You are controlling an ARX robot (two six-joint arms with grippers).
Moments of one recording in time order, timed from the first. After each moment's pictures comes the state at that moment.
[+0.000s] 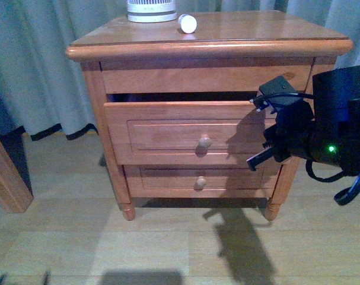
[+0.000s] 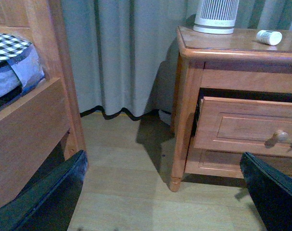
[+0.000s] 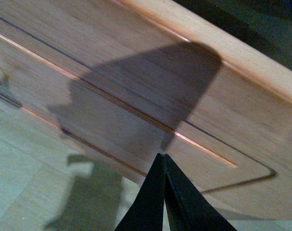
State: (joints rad) left arm 0.00 0.01 0.01 0.00 0.00 -0.01; right arm 0.14 2.27 1.11 0.73 0.01 -0.36
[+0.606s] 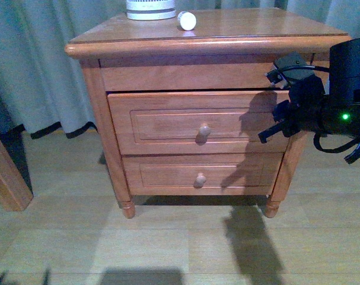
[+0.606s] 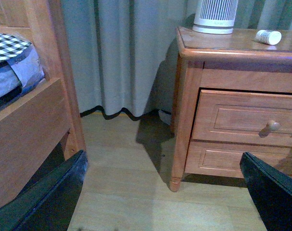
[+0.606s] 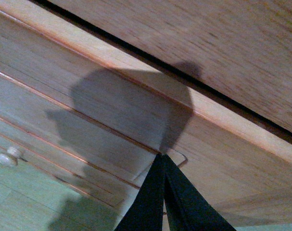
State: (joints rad) left arm 0.00 0.01 0.01 0.00 0.00 -0.01; right arm 0.05 2.29 1.26 0.64 -0.07 -0.36
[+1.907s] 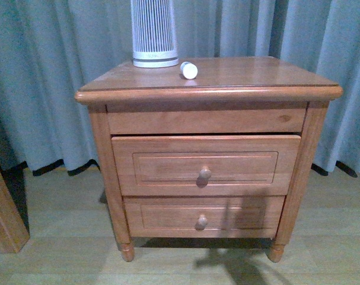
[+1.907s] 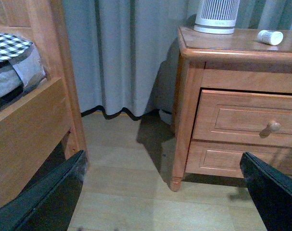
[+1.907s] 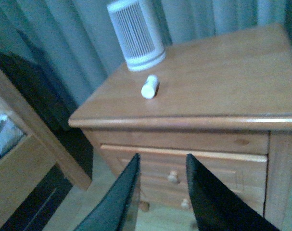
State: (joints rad) left arm 0.00 0.01 0.01 0.00 0.00 -0.01; right arm 0.07 1.08 0.73 0.33 -0.24 0.31
